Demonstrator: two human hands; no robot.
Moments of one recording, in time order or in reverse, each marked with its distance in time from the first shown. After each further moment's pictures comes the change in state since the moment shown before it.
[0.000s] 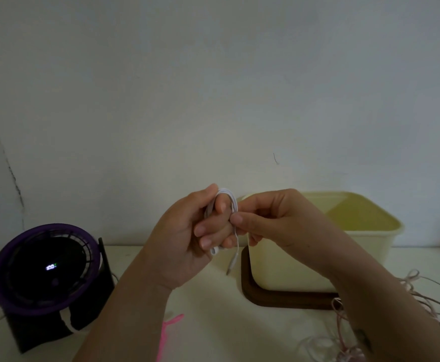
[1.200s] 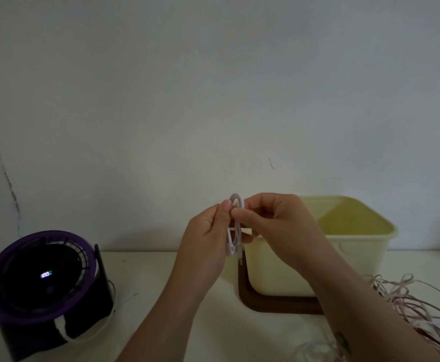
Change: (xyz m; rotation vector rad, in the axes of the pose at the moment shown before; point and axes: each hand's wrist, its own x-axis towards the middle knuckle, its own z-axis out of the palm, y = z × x) left_hand 0.013 -0.037 0.015 0.841 0.586 0.114; right_hand 0.005 0.010 0.005 0.001 0.288 0.024
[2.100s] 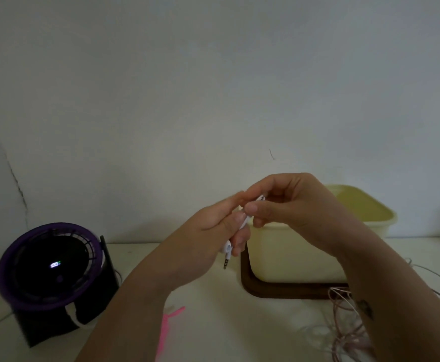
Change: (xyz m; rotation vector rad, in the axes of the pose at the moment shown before) left_hand -0.004 0.015 -0.027 0.018 -0.516 0.086; right_hand 0.000 -0.007 -0.029 0.155 -0.227 -0.042
